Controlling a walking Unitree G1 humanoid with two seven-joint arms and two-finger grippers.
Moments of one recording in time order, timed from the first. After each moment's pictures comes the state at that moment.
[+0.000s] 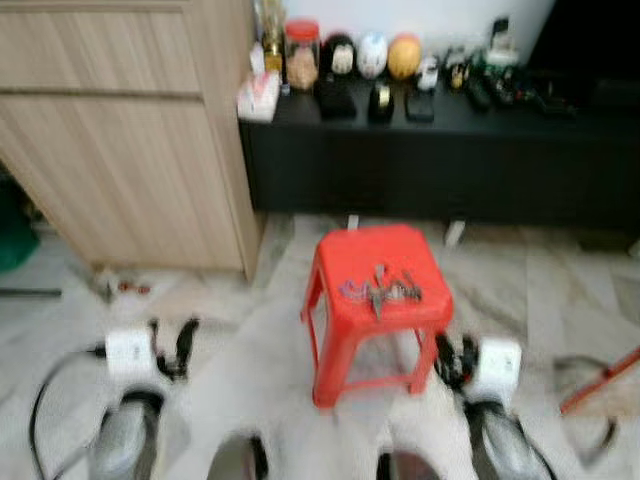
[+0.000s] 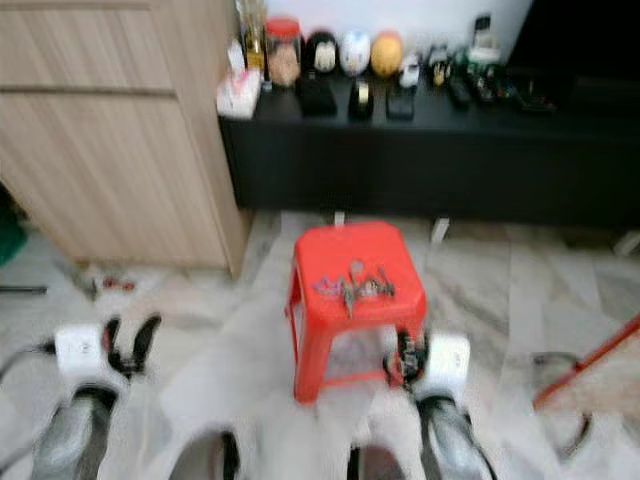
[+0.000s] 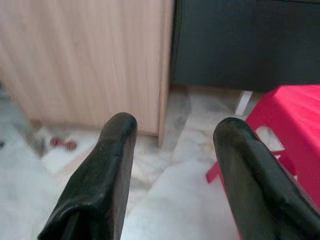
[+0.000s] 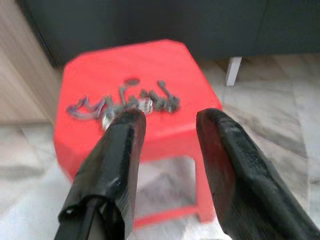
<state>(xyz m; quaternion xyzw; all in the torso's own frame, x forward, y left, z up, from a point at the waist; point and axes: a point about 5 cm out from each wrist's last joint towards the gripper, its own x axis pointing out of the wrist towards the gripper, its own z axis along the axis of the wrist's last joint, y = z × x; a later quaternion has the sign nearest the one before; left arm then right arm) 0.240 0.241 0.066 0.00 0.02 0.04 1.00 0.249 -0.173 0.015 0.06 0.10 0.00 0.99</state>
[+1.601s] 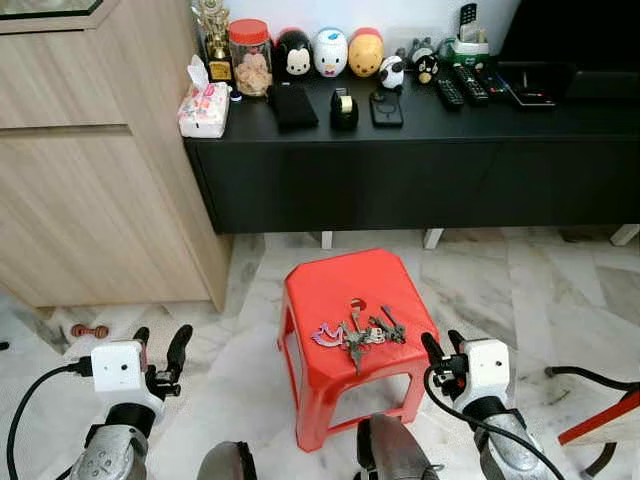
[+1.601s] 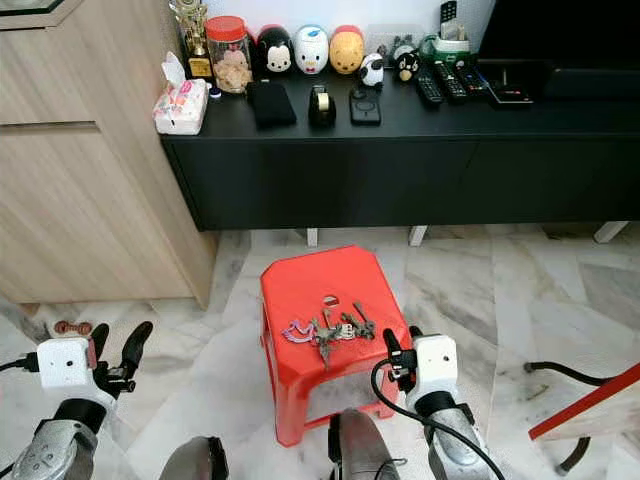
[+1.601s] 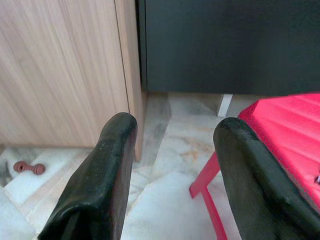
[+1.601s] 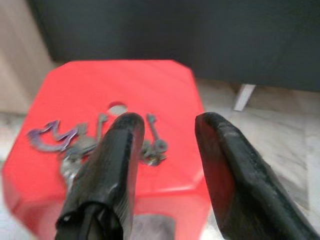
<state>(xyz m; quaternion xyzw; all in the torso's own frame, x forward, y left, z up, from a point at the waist) 0.211 0.238 0.070 0.01 0.03 0.04 1.00 0.238 -0.172 0.019 -0.02 0.10 0.10 0.99</state>
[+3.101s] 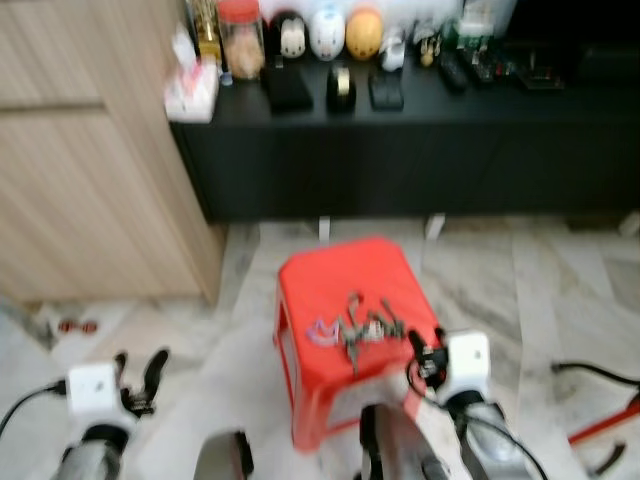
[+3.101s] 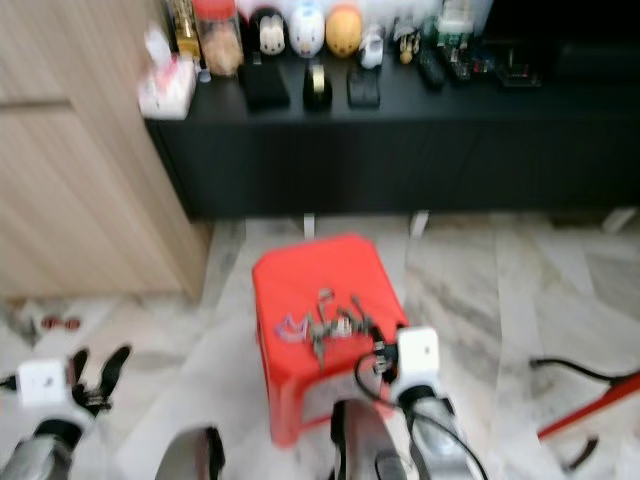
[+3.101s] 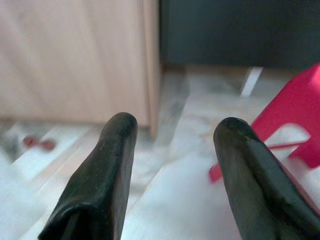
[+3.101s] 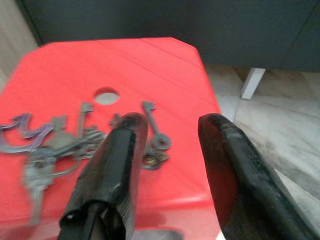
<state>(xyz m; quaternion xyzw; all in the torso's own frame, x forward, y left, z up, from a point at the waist) 0.221 0.271 0.047 0.00 0.05 0.05 1.00 0.245 -0.164 0.016 -0.02 0.12 0.08 0.99</state>
